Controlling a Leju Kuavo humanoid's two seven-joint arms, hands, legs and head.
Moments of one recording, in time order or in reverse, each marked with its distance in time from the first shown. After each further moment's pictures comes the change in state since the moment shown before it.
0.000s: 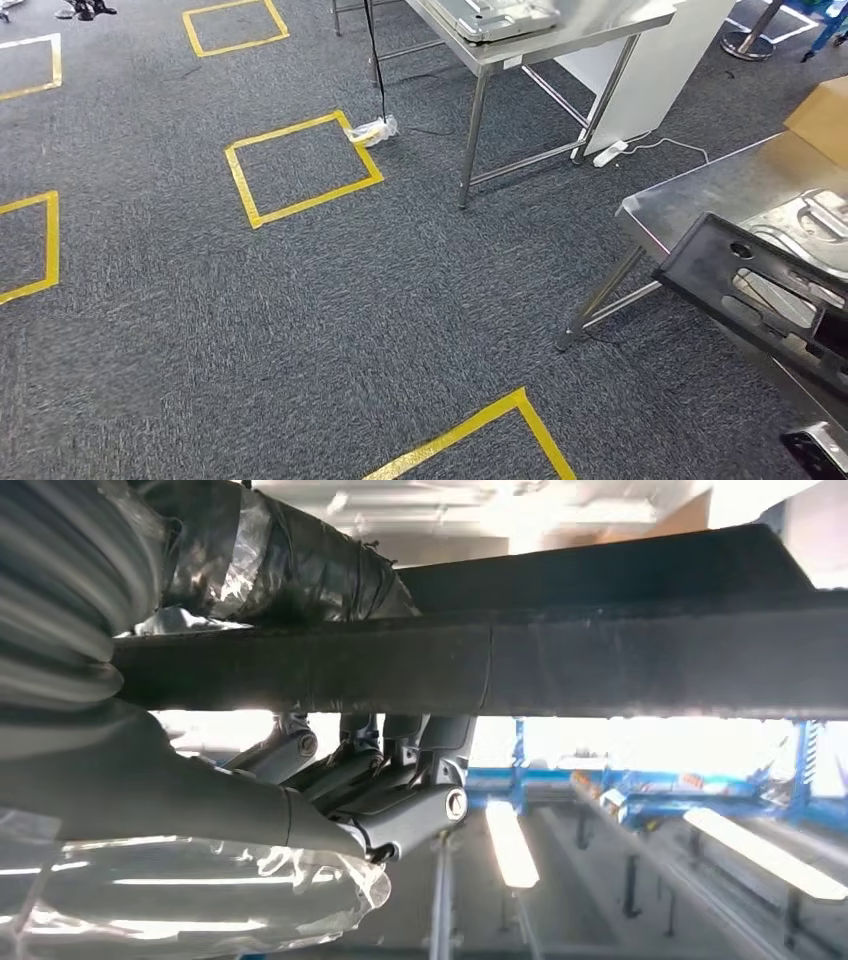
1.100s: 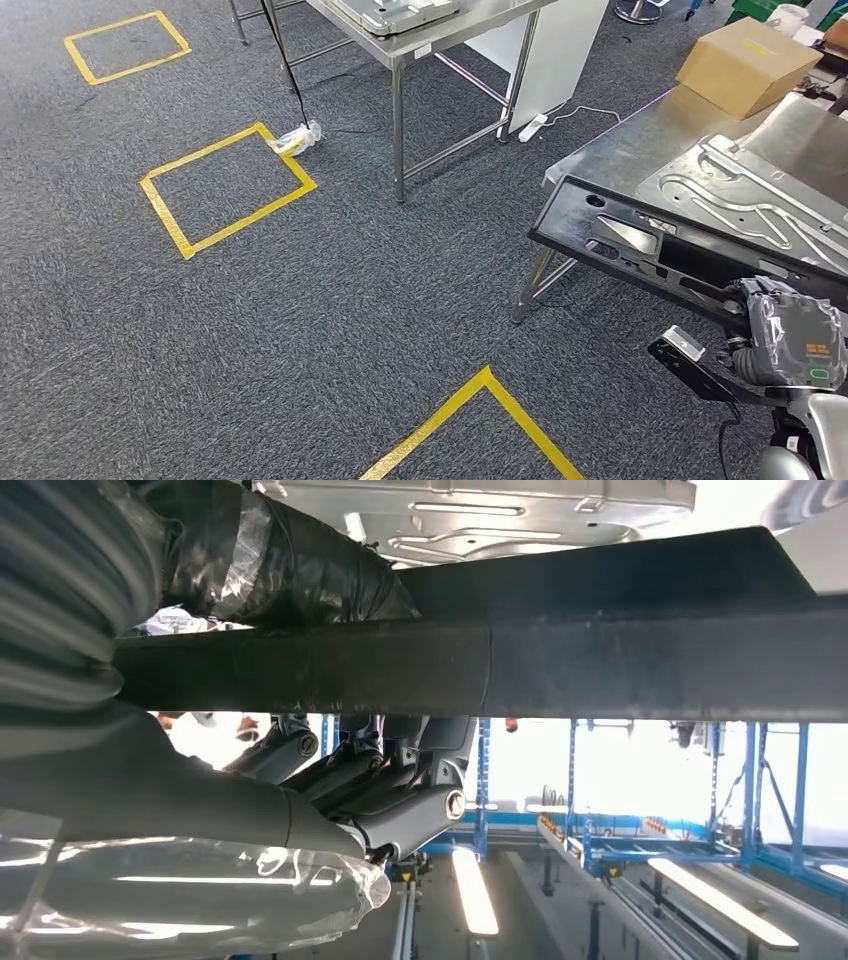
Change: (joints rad) left arm -0.015 -0.017 -0.038 0.000 -0.061 0.036 -0.011; right arm -0.234 -0.252 0.591 0.160 -0.006 0.017 0.291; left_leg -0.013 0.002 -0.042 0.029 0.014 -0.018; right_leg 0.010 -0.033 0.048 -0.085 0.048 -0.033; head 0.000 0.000
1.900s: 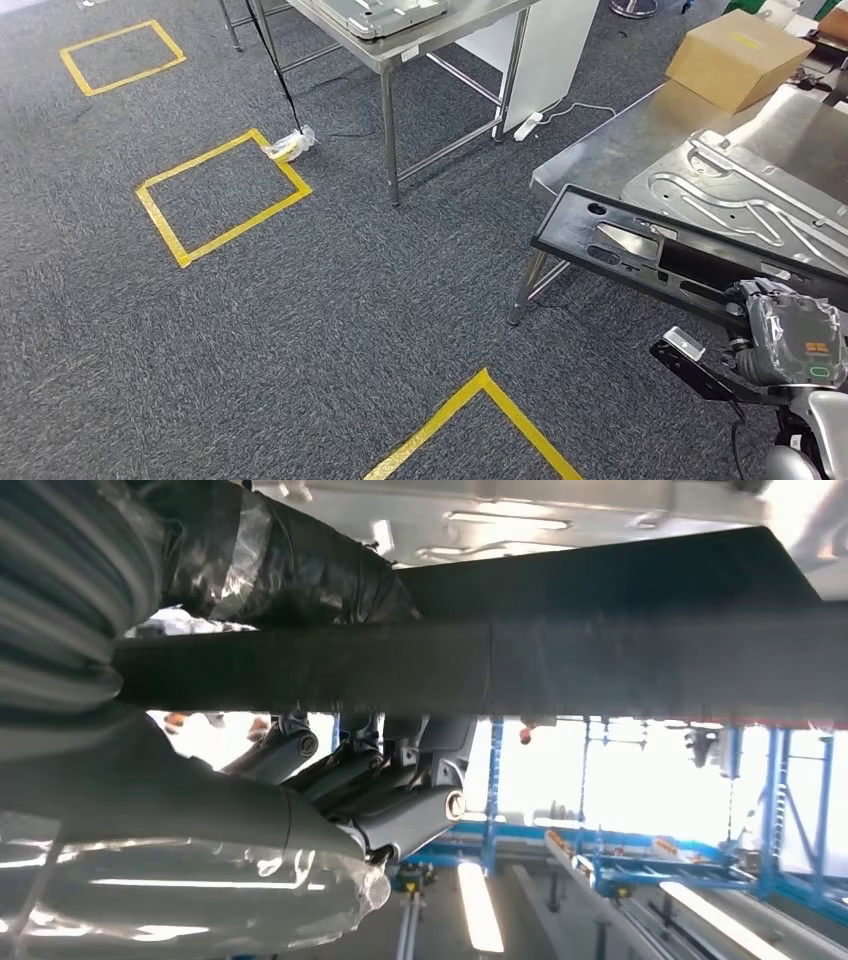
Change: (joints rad) left arm -0.007 -0.010 0.000 0.000 0.002 0.000 0.004; right arm -0.010 -0.039 0.018 0.030 0.007 0.008 0.009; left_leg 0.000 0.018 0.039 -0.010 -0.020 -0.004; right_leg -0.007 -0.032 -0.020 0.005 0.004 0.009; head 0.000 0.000
